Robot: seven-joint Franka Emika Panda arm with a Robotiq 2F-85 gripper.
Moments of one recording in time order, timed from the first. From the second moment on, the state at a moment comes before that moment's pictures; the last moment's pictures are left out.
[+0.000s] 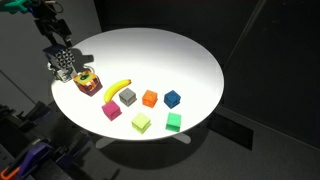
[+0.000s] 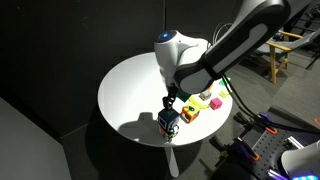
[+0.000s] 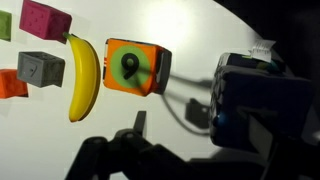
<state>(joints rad) 0.34 0.37 0.05 -2.18 -0.28 2.37 0.49</state>
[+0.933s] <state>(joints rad) 0.25 0.25 0.08 -2.20 -0.10 2.34 0.38</state>
